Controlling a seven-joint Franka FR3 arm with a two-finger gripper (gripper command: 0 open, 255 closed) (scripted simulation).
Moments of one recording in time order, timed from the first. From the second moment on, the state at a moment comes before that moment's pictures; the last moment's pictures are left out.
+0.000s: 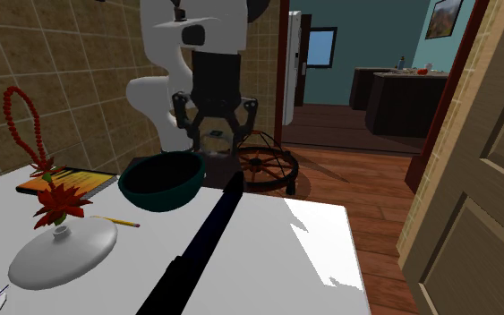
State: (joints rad) arm 0.12 -0.30 0.21 -2.31 0.01 1.95 0.51
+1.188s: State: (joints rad) arm 0.06 -0.76 0.04 -2.75 -0.04 1.94 0.30
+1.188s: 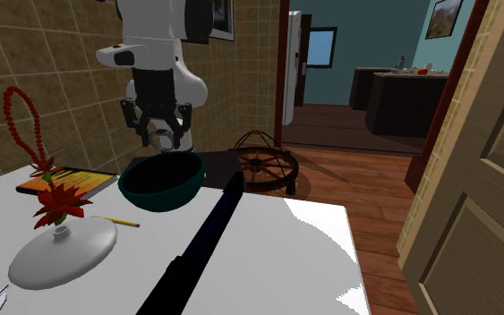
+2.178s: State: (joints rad) arm 0.06 -0.70 0.05 -2.83 -0.04 2.07 0.31
